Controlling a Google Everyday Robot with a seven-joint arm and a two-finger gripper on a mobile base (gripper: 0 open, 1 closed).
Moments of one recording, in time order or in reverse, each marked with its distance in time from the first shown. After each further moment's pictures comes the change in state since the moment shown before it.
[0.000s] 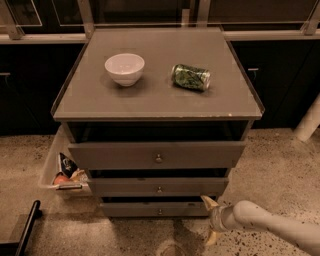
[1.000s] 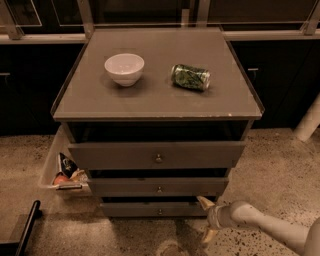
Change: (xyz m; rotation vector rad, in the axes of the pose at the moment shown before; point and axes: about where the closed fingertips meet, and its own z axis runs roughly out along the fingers) arm 0.023 -0.012 0.047 0.019 -0.019 -0.084
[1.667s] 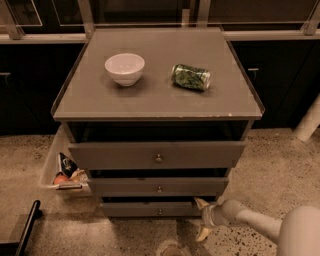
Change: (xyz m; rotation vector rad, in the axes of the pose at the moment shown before) arm 0.023 0.000 0.054 -0.030 0.002 0.083
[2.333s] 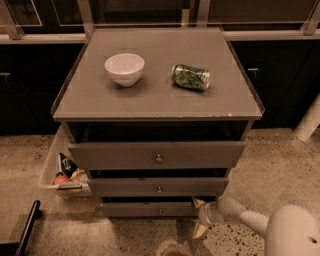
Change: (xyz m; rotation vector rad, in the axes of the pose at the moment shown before) arm 0.004 -0.012 0.035 -0.009 -0.019 0.004
